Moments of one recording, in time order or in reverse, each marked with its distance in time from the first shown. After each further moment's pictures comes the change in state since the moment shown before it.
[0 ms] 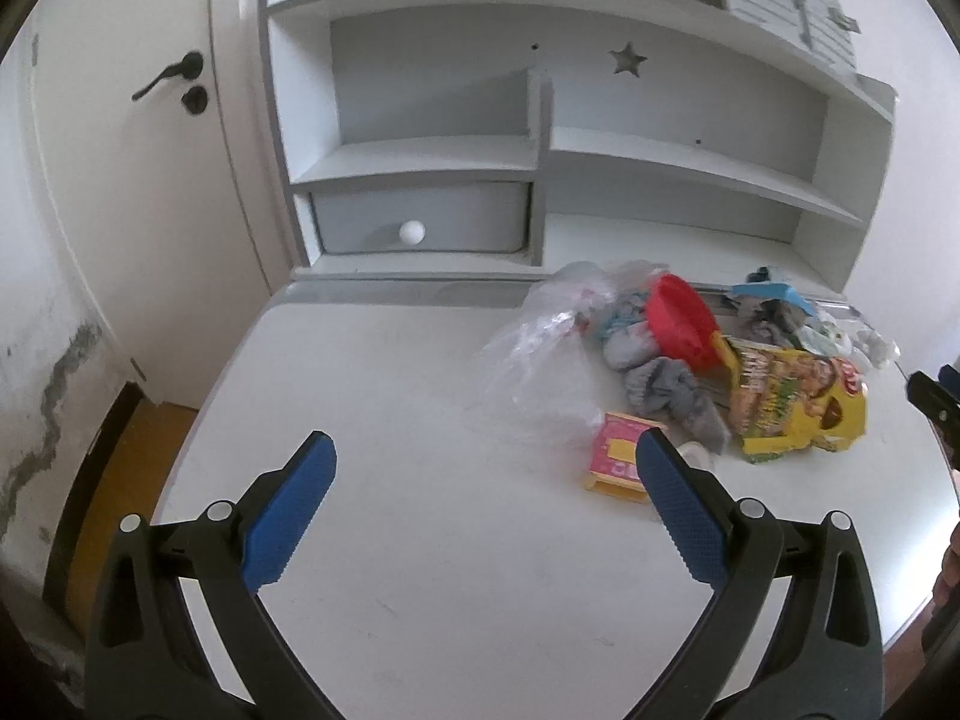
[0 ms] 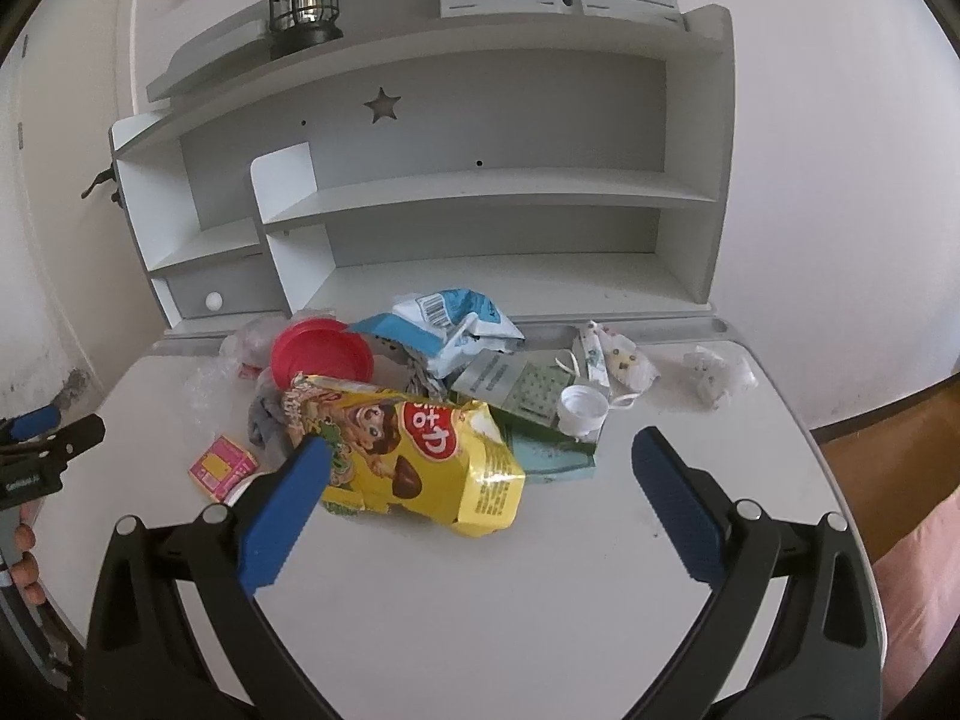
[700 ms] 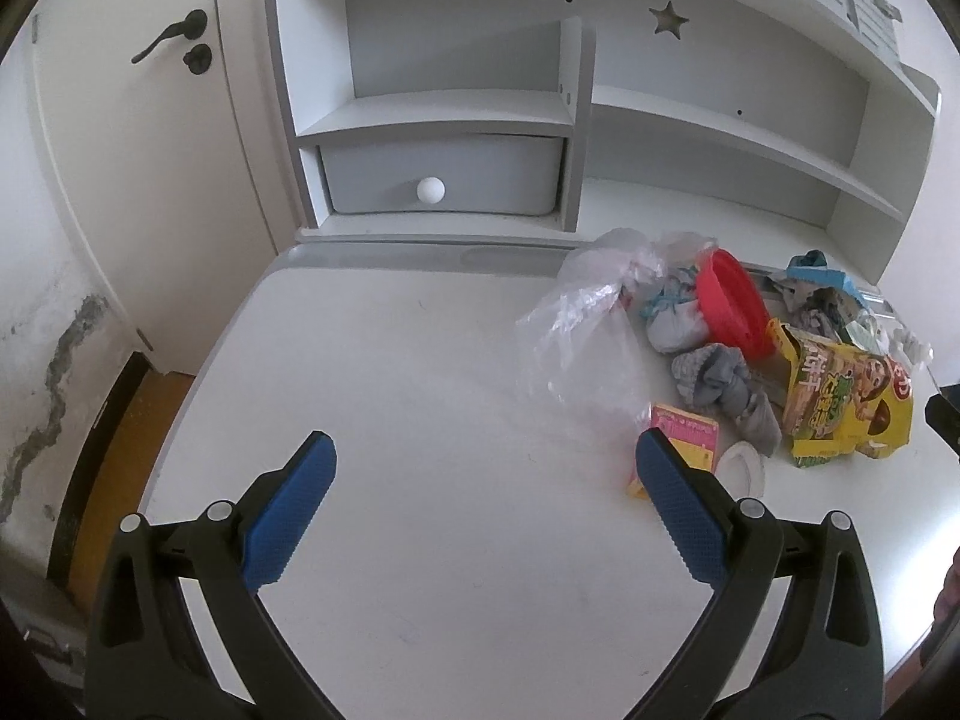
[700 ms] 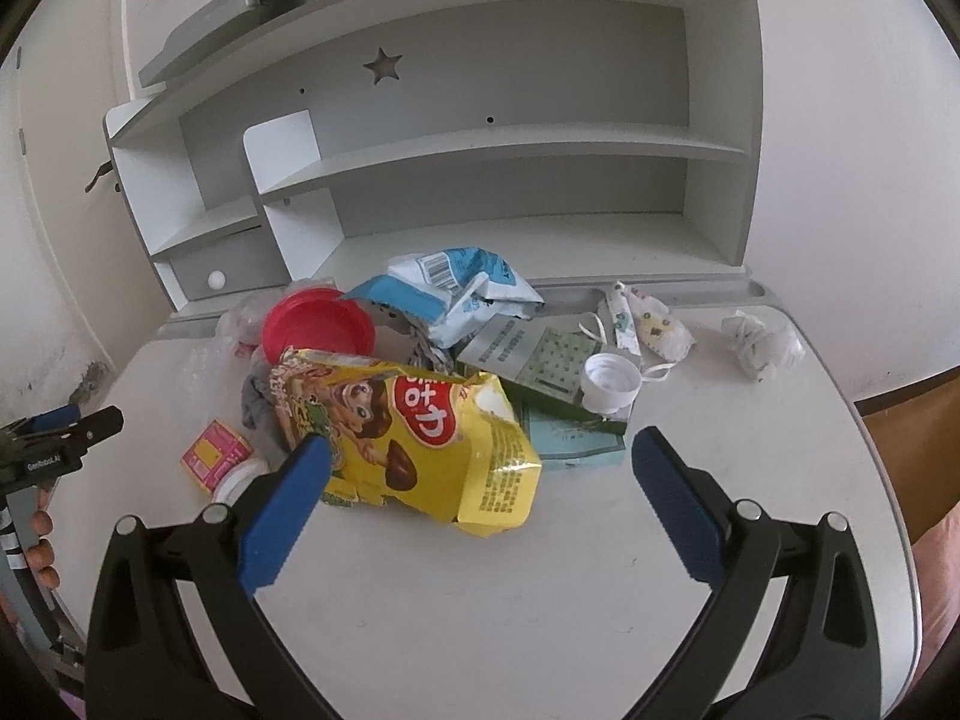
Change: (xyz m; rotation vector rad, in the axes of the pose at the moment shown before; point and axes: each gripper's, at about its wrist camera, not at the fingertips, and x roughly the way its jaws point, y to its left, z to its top) left arm 0.032 0.001 -0.001 -0.021 0.080 0.033; right arm 0.034 -0.007 -0.009 0.025 0.079 0.059
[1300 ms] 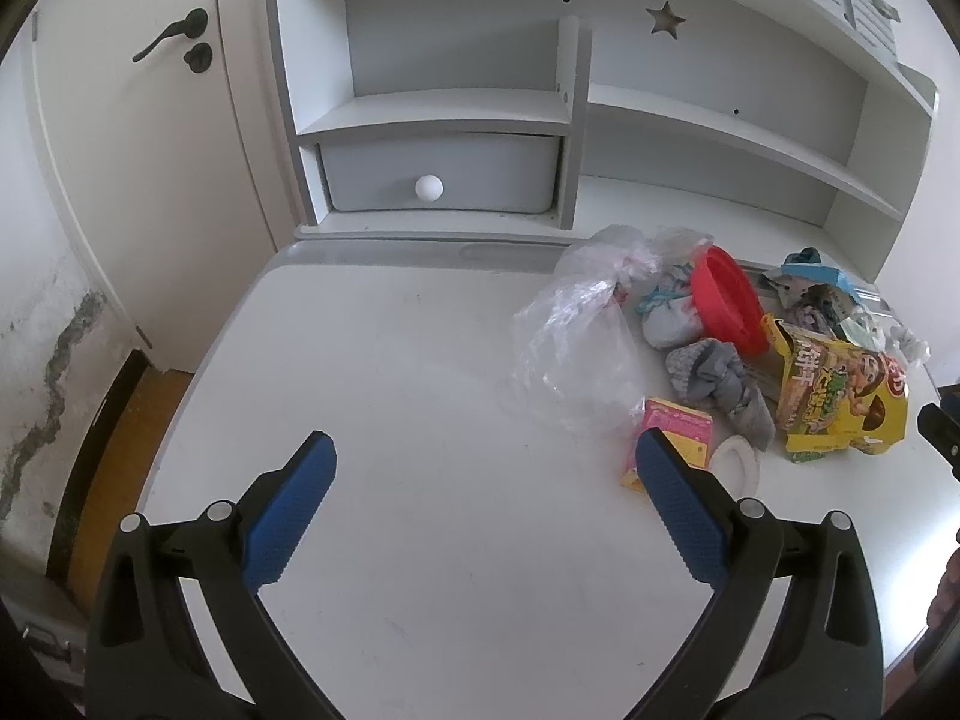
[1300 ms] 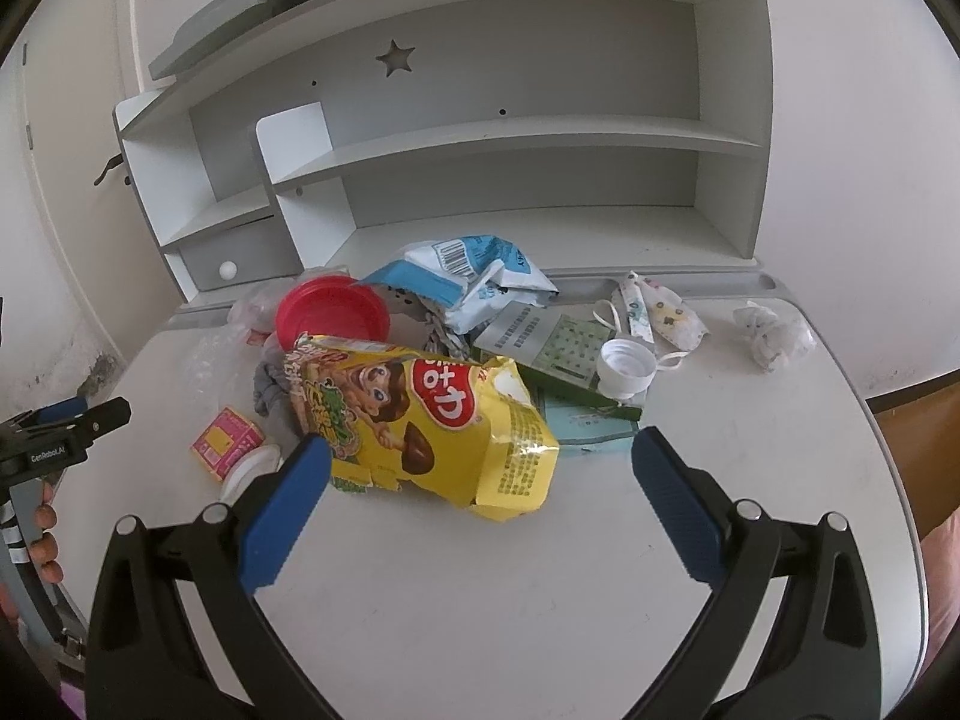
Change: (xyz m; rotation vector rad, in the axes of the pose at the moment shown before) left arm -0.003 -0.001 -0.004 0.000 0.003 -0.007; right arm -0.002 0.004 -0.005 -0.011 0.013 0.022
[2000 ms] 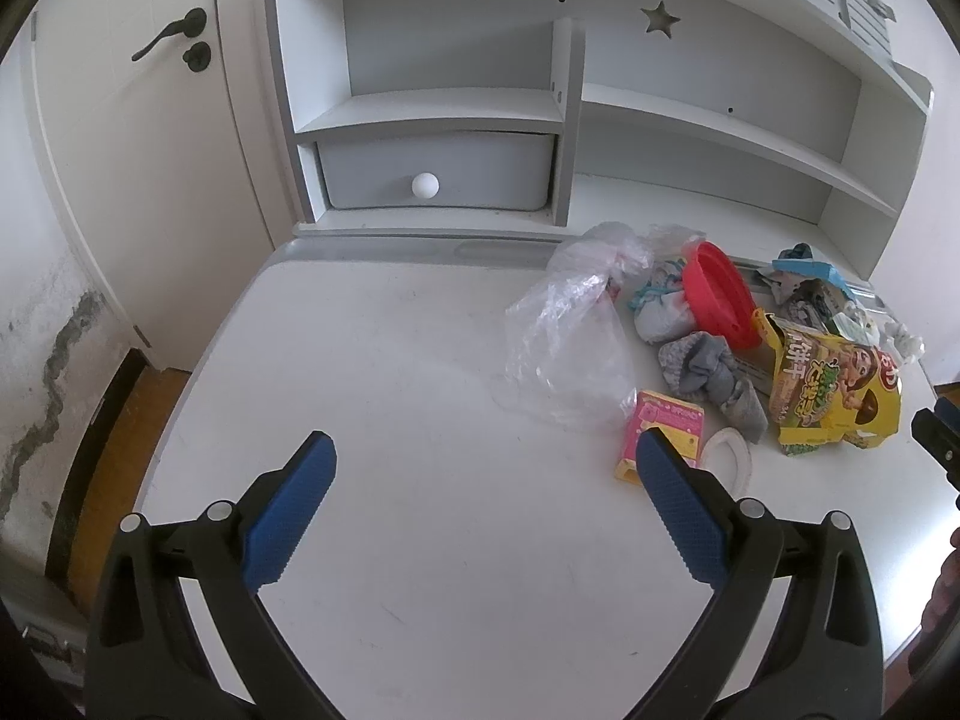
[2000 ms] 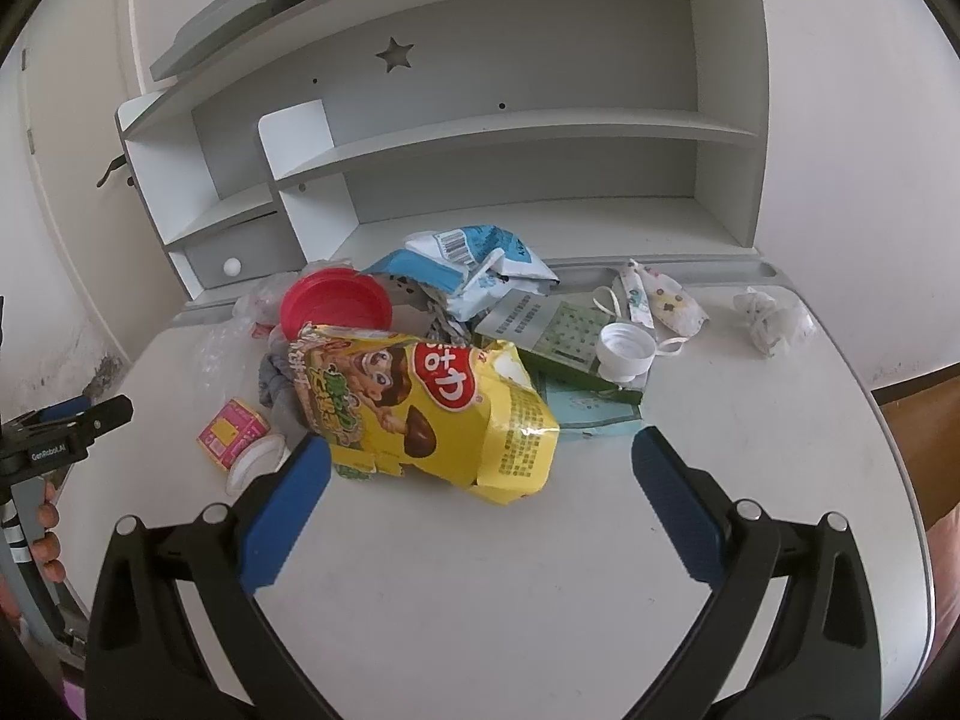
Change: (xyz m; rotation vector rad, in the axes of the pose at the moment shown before) left arm -0.006 -0.003 -0.004 -0.004 0.003 -0.007; right arm -0.003 -0.003 -0.007 0.011 0.009 0.014
